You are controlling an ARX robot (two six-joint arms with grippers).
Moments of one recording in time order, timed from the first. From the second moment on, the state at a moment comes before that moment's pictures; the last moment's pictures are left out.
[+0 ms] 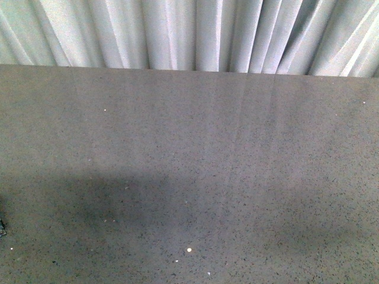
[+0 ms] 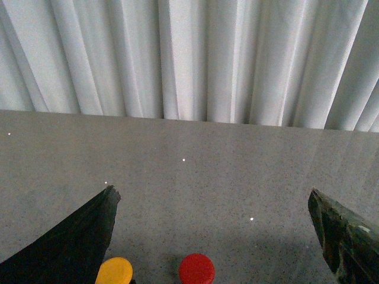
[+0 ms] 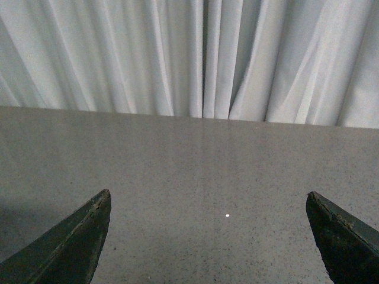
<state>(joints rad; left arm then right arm) 0.00 0.02 0.01 0.00 0.00 0.00 0.00 0.00 0.02 0.00 0.00 0.00</state>
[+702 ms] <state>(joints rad) 0.00 0.02 0.01 0.00 0.00 0.00 0.00 0.00 0.02 0.00 0.00 0.00</state>
